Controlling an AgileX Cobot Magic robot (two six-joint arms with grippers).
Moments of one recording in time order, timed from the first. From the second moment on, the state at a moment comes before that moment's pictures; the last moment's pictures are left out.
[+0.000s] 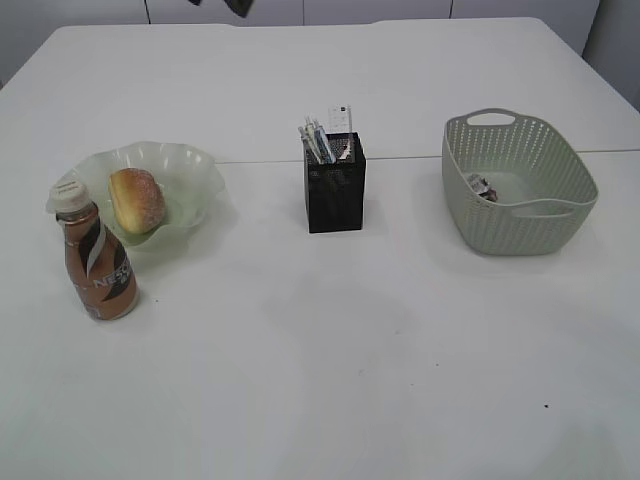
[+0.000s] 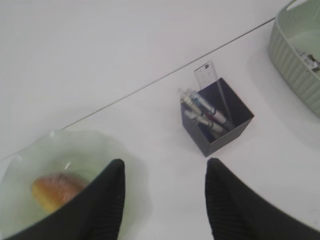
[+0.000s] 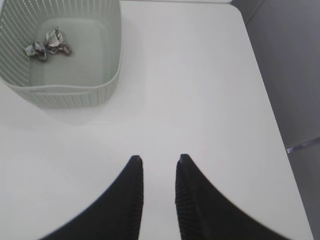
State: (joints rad) left arm -0.55 1.96 -2.10 0.19 1.06 -0.15; right arm -0.06 1.12 -0.96 -0.28 0.76 0.15
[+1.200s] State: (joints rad) left arm -0.48 1.26 -1.97 0.16 1.27 -0.17; right arm -0.06 0.77 -1.06 0.26 1.26 -0.03
